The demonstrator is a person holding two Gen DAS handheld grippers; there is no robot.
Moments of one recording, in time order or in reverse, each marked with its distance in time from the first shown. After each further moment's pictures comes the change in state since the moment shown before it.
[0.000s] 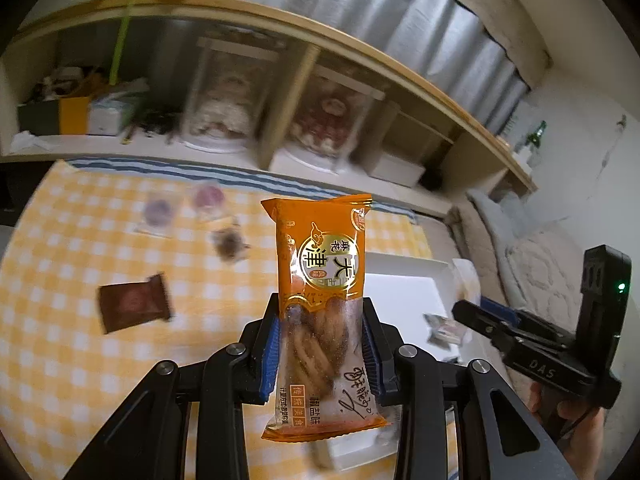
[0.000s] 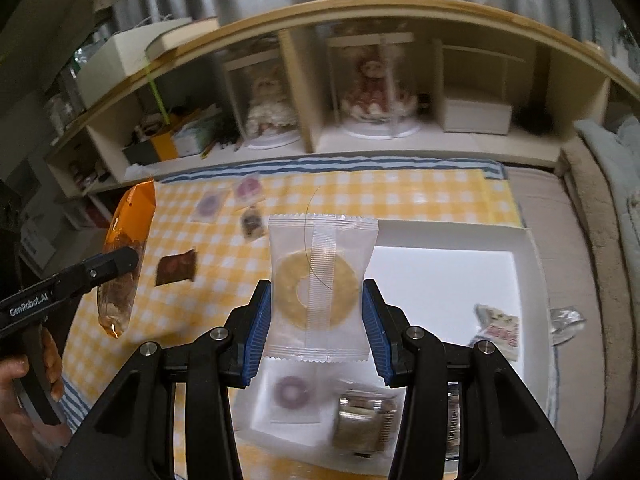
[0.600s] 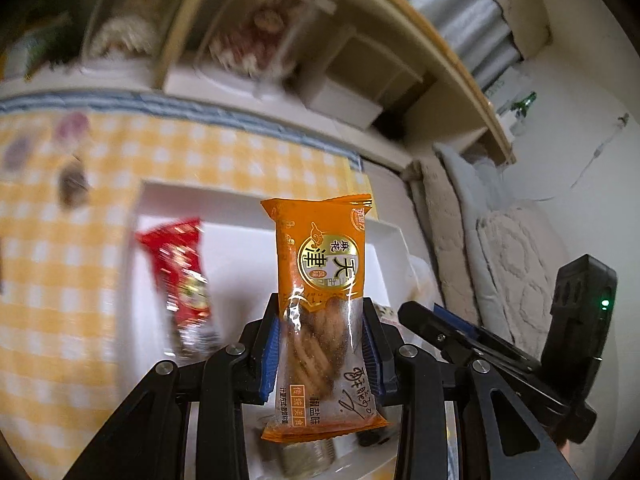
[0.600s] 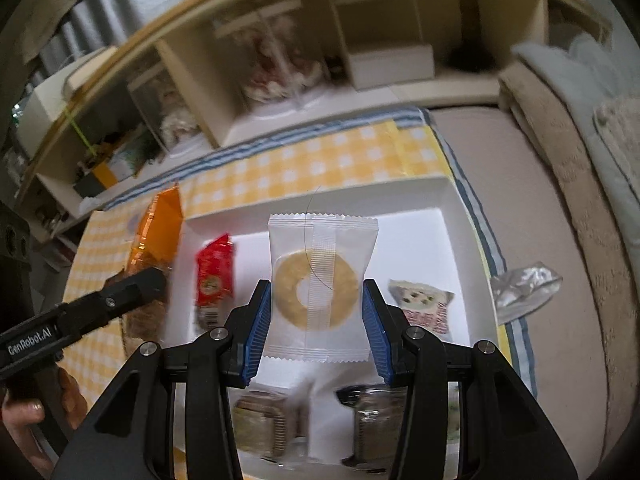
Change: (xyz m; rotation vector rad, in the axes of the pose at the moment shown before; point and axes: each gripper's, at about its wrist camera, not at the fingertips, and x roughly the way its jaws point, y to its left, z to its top) left arm 0.196 -0.076 0.015 -0.081 0.199 -0.150; right arm 0.026 -0.117 -0.016 0.211 0.078 -0.058
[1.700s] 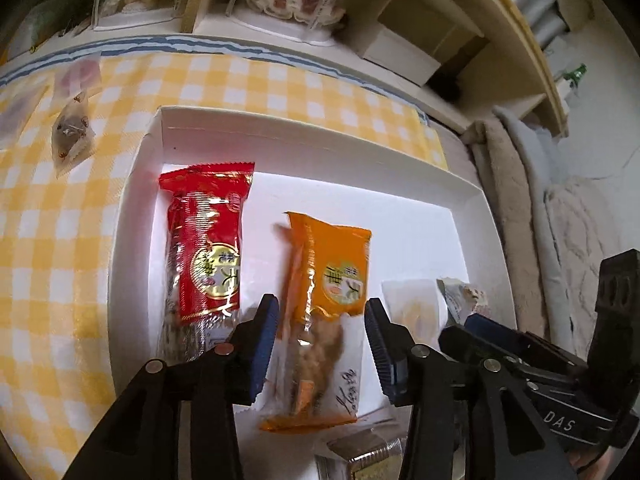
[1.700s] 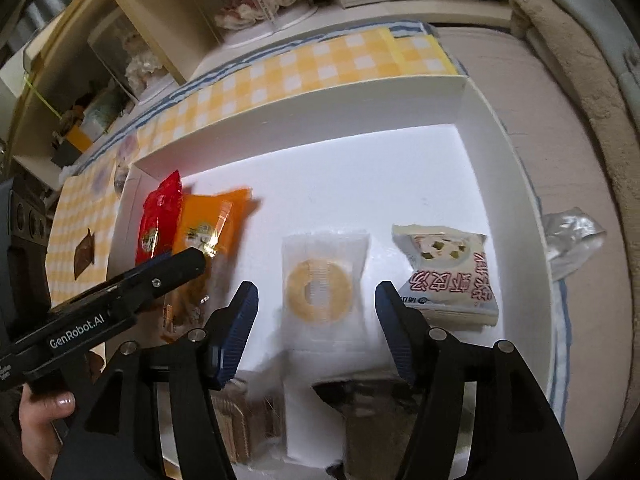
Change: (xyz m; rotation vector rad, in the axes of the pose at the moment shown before) left arm 0.096 0.037 0.019 -0.004 0.073 0.176; right arm 0.056 -0.015 -0.021 0.016 0.199 -0.003
